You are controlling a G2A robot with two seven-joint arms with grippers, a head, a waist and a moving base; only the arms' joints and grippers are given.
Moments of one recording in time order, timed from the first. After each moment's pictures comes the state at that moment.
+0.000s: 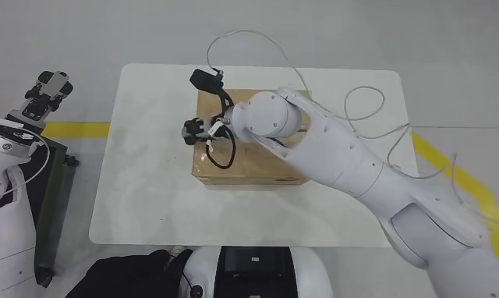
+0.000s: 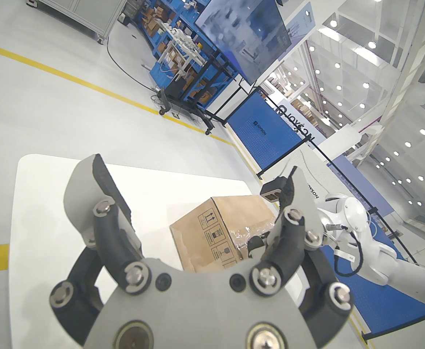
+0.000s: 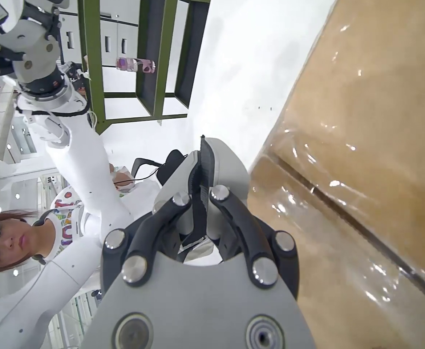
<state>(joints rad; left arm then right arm) 1.23 -1.01 -2.01 -1.60 -0.01 -0.47 -0.73 -0.26 -1.44 0.42 -1.27 0.27 0.38 0.74</state>
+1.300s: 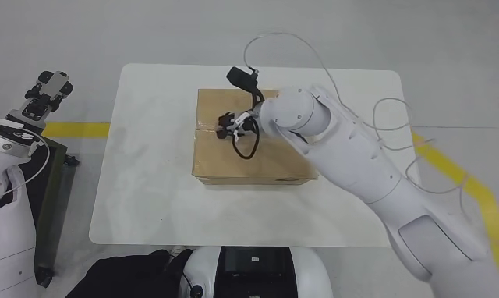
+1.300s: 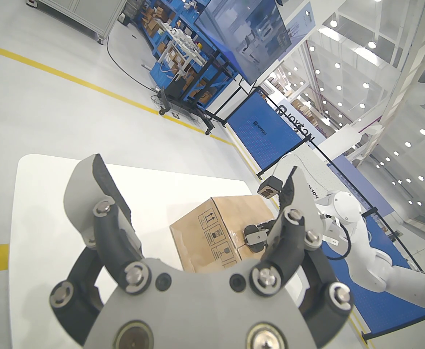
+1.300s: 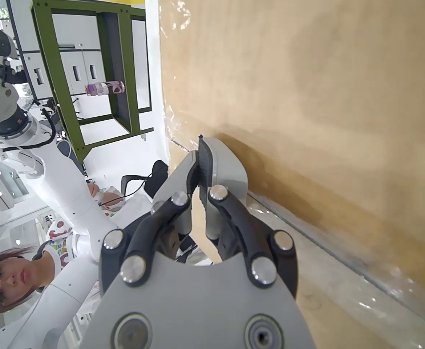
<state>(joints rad) 1.23 -1.01 -2.01 -1.60 -0.01 -0.47 -0.73 -0.42 -1.35 0.67 -1.39 0.02 0.58 0.89</state>
